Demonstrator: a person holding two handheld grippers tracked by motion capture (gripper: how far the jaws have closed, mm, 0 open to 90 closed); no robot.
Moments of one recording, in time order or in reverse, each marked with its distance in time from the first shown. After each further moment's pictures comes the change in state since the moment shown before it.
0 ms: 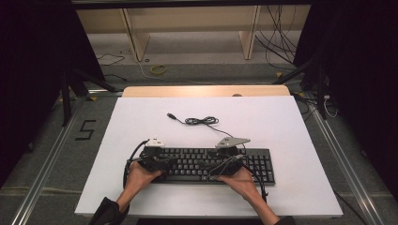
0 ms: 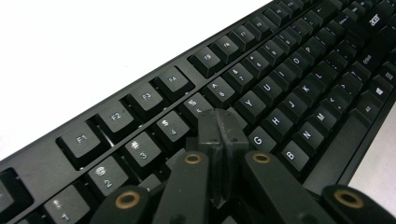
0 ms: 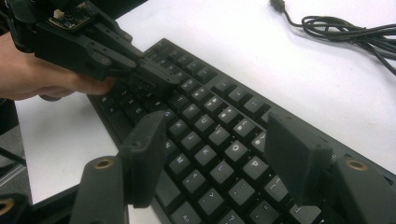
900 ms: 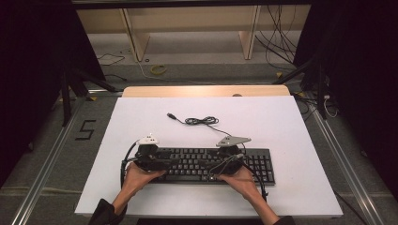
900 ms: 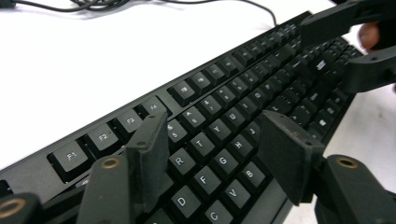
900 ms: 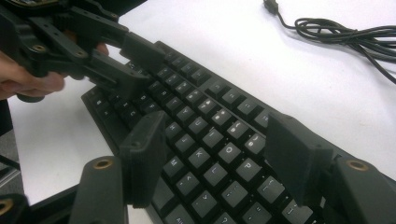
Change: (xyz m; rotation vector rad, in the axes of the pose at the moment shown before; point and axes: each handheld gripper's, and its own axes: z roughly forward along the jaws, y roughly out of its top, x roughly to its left) left arm -0.001 0.003 -0.019 -0.123 -0.093 -0.069; right arm -0.003 0.001 0.000 -0.008 -0.013 0.006
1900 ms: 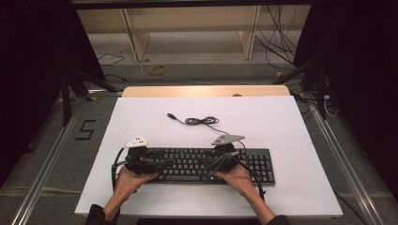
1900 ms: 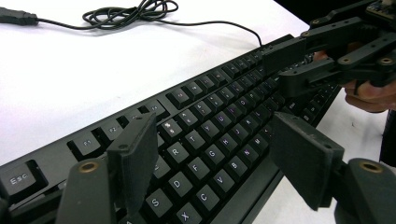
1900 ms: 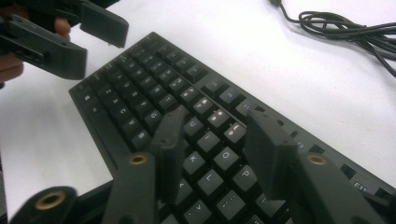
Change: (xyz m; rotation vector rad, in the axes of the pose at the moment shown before) left arm 0.000 -0.008 -0.026 -0.082 -0.022 -0.025; right arm -0.001 0.005 0.014 0.042 -0.012 -0.023
